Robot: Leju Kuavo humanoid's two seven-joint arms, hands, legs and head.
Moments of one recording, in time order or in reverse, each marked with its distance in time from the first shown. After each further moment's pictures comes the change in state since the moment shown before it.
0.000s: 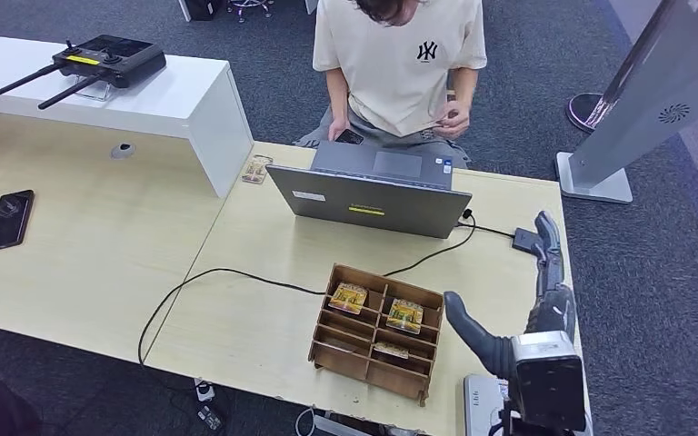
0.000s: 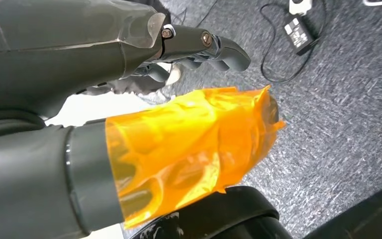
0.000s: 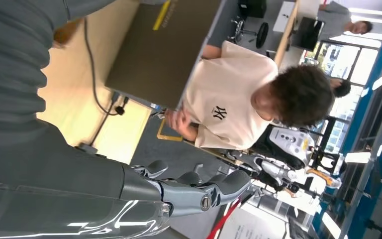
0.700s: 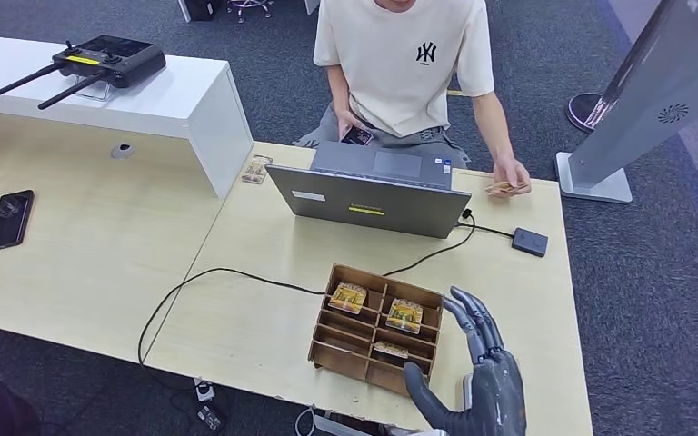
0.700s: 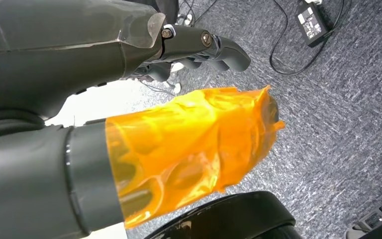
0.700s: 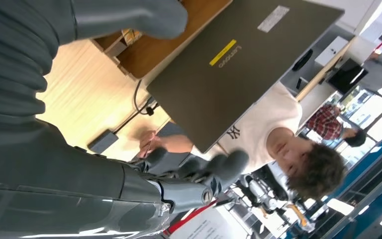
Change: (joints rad) left arm 0.011 0.000 0.075 0.000 -0.016 0.013 -0.017; right arm 0.095 -0.186 0.251 0.024 0.349 -0.103 0.085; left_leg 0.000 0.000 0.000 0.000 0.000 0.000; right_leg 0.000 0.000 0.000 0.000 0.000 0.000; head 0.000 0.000
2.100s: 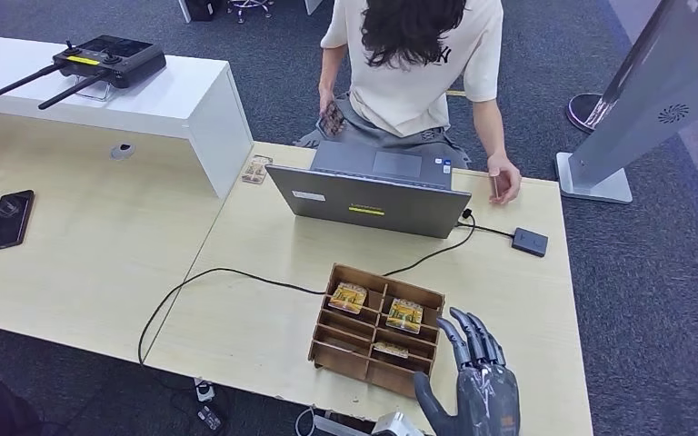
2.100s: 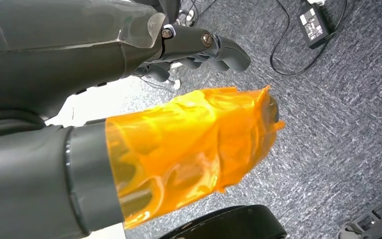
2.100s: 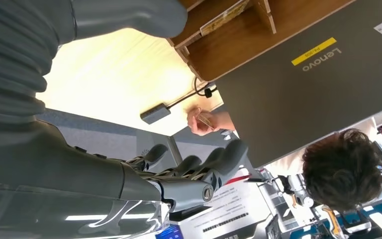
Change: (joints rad) left arm -0.012 -0.001 0.025 0.002 0.011 0.006 -0.001; right arm -0.041 -0.074 0.089 0.138 0.306 -0.049 0.319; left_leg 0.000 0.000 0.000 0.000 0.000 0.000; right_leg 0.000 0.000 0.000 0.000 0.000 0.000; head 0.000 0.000
